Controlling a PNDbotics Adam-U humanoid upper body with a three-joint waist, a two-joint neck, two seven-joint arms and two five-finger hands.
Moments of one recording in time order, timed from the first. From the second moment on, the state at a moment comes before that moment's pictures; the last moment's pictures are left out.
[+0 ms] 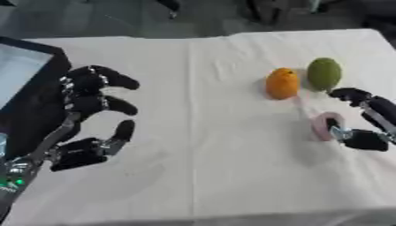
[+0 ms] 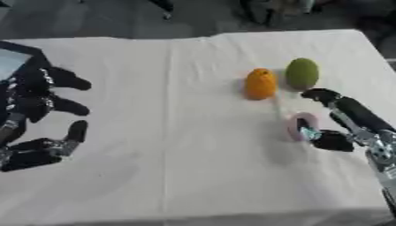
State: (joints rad) left arm -0.30 0.63 -0.37 -1.99 -0.71 -0.44 0.18; right arm -0.17 -0.56 -0.01 -1.57 0.70 -0.18 0.17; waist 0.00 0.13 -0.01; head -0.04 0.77
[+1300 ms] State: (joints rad) left arm -0.30 0.62 -0.38 -1.99 -0.71 -0.44 0.18; right arm -0.19 -0.56 -0.01 -1.46 0.79 -0.16 0.16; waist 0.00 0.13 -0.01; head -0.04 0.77
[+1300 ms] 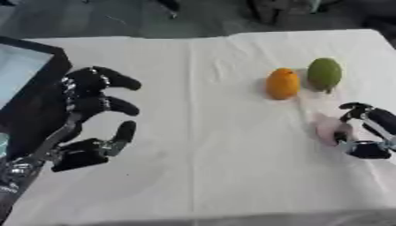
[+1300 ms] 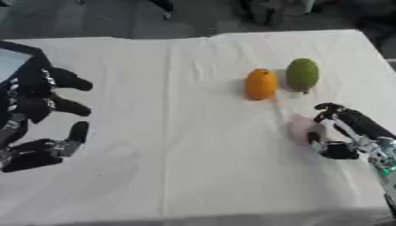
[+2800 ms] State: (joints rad) left arm -0.37 0.62 -0.40 -1.99 -0.71 -0.41 0.09; right arm -0.47 -0.47 0.32 -1.79 0.46 -0.34 0.24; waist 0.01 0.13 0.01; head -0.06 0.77
